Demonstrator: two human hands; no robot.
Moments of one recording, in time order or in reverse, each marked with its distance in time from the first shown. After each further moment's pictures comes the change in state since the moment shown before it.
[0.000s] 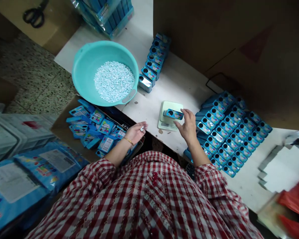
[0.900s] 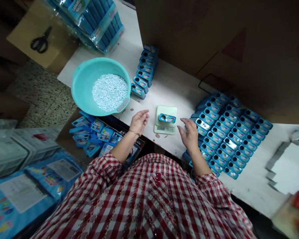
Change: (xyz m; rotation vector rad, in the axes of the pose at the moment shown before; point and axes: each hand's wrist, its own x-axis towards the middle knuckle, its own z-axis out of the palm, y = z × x) left_hand 0.024 0.015 0.080 0.282 -0.048 0.422; right_hand -0.026 0.018 -0.021 0.132 0.143 0.048
